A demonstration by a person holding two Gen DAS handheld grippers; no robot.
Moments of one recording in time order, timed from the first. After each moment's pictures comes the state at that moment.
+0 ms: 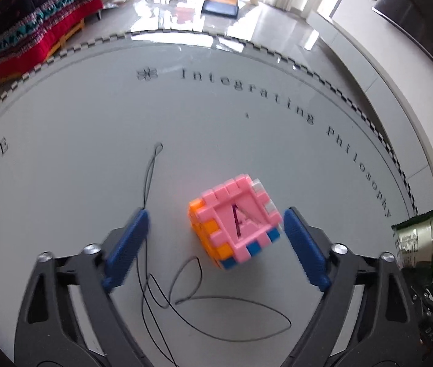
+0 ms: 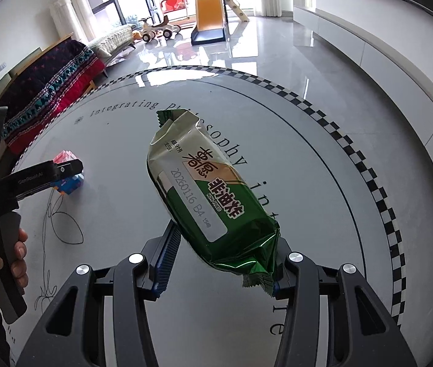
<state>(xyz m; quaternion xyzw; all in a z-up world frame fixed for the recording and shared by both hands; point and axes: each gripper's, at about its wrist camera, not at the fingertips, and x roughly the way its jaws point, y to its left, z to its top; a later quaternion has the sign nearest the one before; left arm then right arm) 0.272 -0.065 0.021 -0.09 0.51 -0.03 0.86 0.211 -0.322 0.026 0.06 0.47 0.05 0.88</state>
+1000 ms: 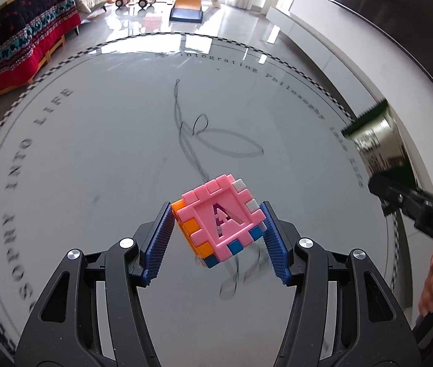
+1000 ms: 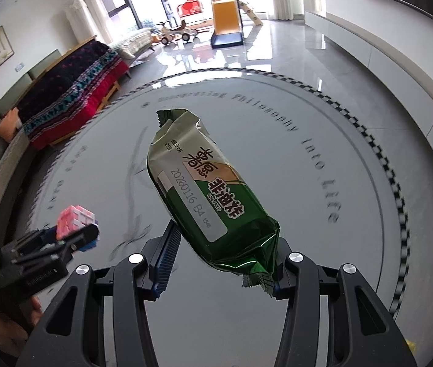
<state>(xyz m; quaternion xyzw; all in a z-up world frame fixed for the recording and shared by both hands) 0.098 -0.027 0.074 -0.06 0.49 -0.11 0.86 0.088 -0.253 0.090 0.08 0.47 0.08 0.88</state>
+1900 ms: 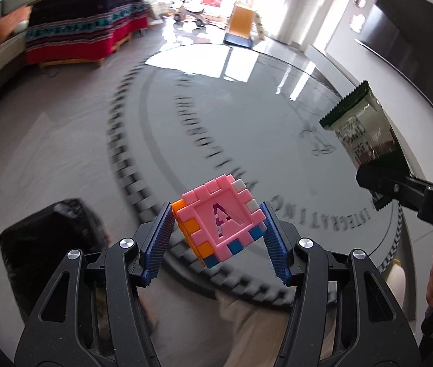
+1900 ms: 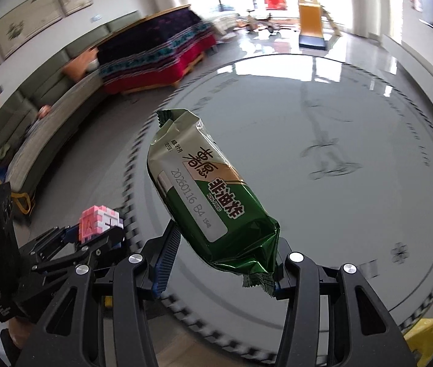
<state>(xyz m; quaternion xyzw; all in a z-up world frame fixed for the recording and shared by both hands) -0.153 0.149 0.078 -0.12 0.43 -0.02 0.89 -0.104 -0.045 0.113 0.01 0.46 0.24 0.85</state>
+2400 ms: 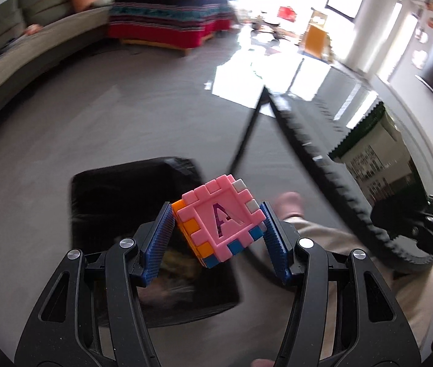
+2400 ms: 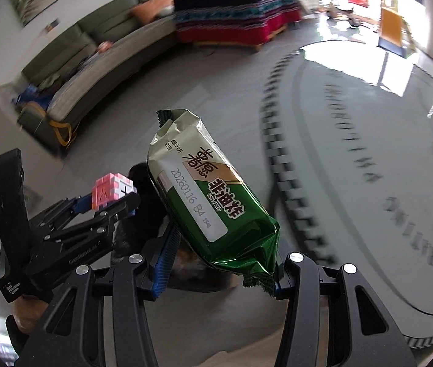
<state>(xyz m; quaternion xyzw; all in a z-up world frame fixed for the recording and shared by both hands) -0.276 0.283 0.046 -0.16 0.42 0.14 0.88 -0.194 0.128 0.082 -0.07 0.49 0.37 0.78</state>
